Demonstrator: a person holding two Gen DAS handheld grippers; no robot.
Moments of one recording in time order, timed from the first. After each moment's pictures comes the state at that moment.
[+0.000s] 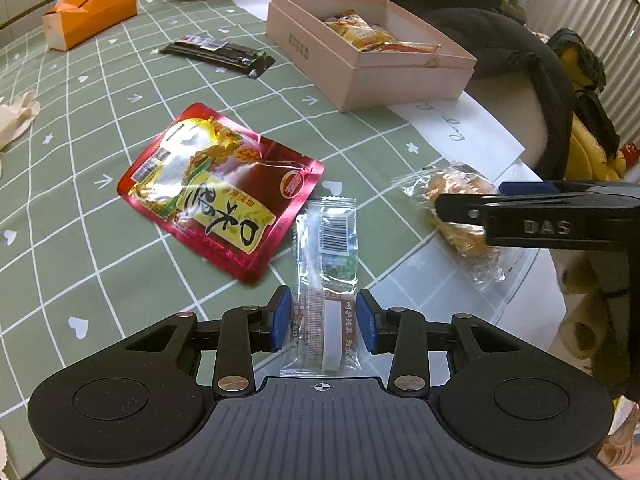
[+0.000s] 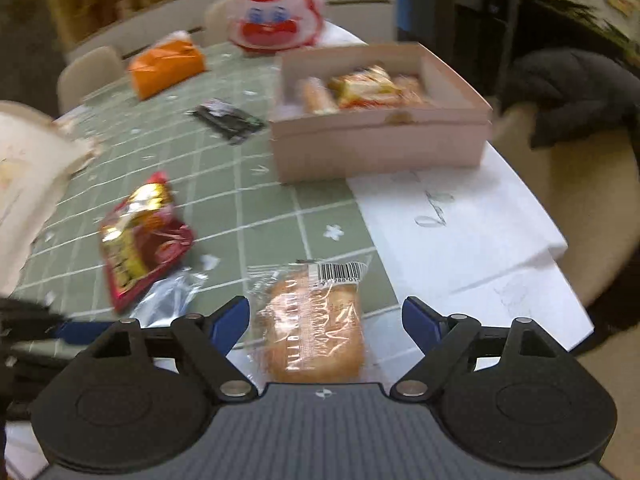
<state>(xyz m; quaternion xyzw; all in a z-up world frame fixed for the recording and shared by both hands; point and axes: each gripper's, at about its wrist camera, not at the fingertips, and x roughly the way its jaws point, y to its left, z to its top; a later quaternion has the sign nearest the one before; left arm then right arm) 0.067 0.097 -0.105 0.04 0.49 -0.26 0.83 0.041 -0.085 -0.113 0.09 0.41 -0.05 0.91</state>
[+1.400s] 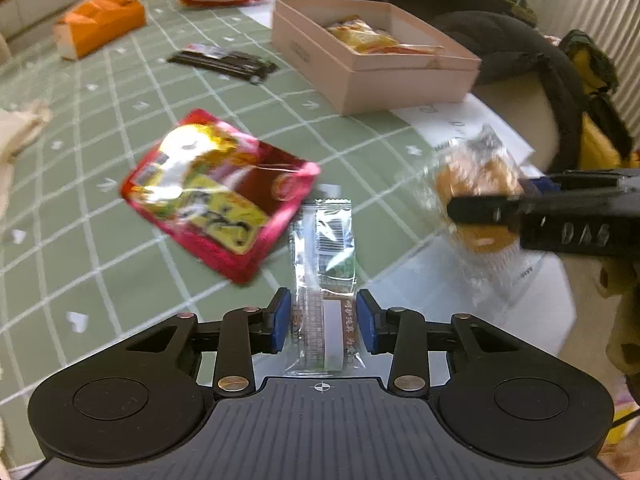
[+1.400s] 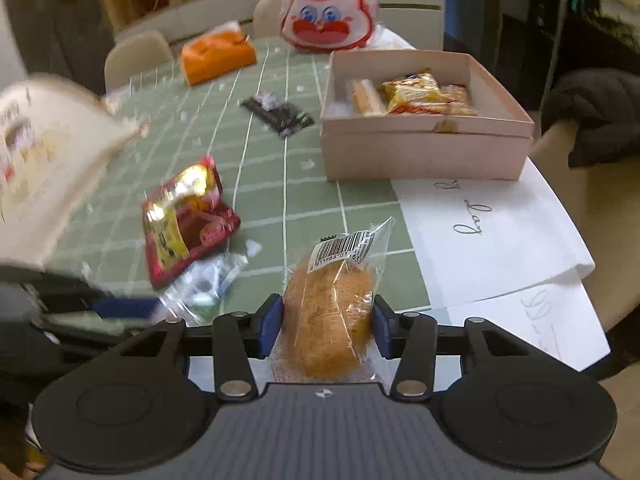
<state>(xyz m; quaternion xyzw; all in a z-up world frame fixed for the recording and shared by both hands) 0.059 0.084 -0.105 0.05 0.48 -0.25 0.84 0.031 -0.084 -0.099 0.08 0.40 0.03 0.91</state>
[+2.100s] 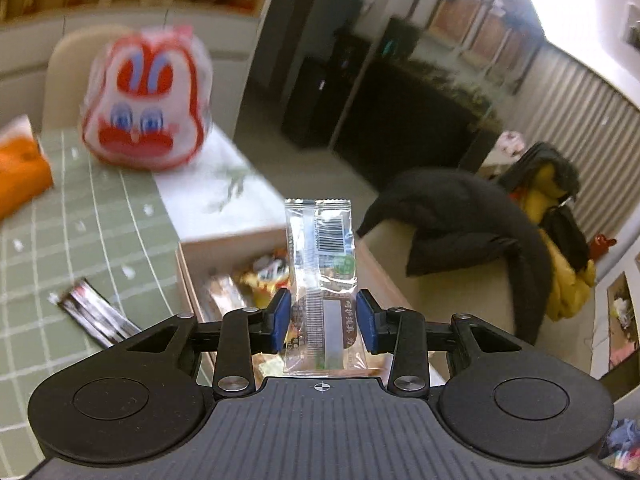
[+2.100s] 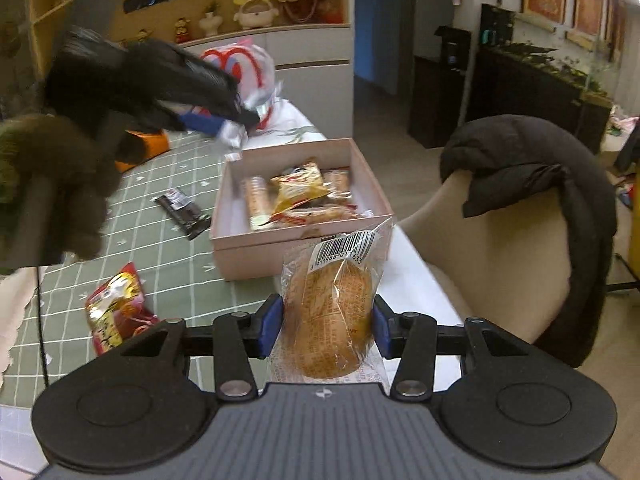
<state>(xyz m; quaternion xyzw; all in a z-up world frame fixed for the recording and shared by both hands) 0.256 -0.035 -0.006 -0.05 0.39 -0.30 0.87 0.014 -0.137 -0.023 0.07 0.34 -0.11 0.93</state>
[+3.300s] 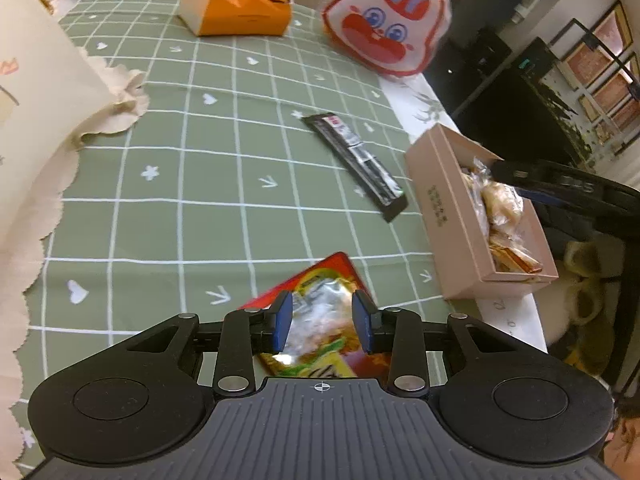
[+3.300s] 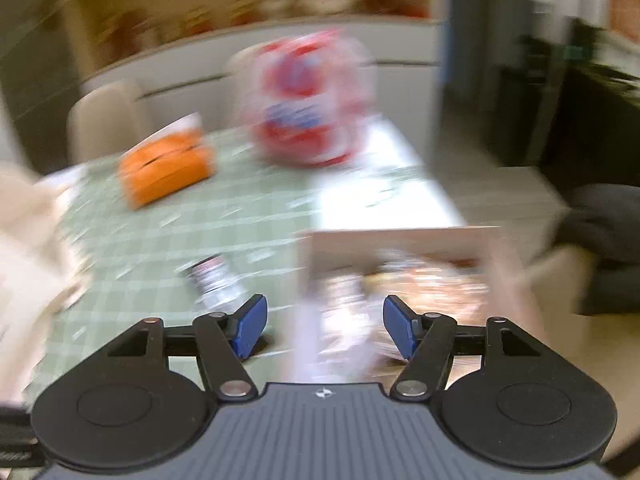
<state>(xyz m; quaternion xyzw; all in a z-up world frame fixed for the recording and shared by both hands) 0.185 0.187 -0.074 -0.17 0.49 -0.14 0.84 0.240 -0.093 -0.025 0.03 0.36 0.03 0.93</state>
